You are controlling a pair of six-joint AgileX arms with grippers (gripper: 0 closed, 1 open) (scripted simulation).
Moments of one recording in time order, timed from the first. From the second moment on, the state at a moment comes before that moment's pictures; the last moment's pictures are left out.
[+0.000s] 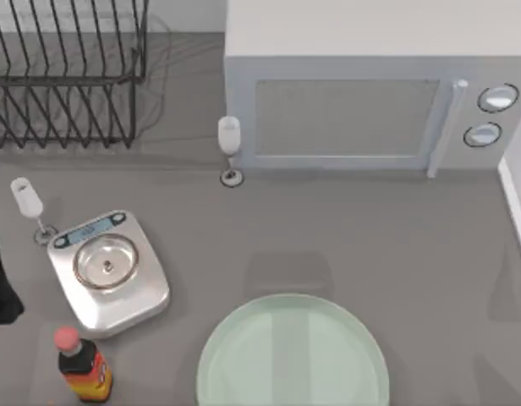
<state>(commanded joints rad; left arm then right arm) 0.00 0.00 0.00 0.00 0.00 0.00 0.00 0.00 0.00 0.00 0.00 0.00</state>
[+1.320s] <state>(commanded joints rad) 0.10 1.33 0.83 -1.00 0.00 0.10 0.00 0.00 0.00 0.00 0.00 0.00</state>
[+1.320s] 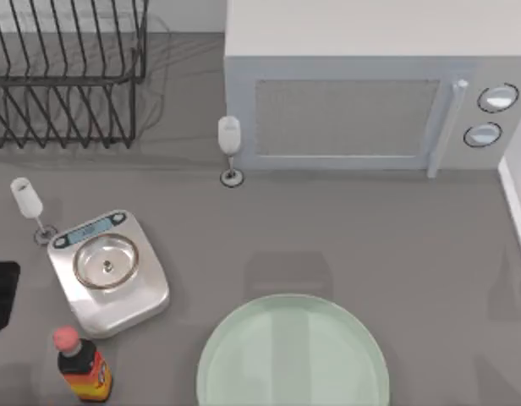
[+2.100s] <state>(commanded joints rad) 0.11 1.47 0.78 -0.88 0.00 0.11 0.00 0.00 0.00 0.00 0.00 0.00</state>
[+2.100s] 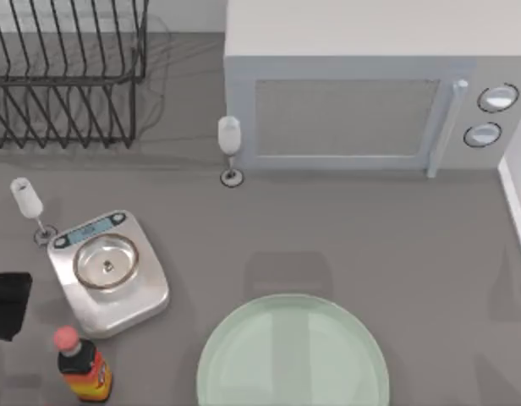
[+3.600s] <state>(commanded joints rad) 0.11 1.62 0.62 -0.57 0.00 0.11 0.00 0.00 0.00 0.00 0.00 0.00</state>
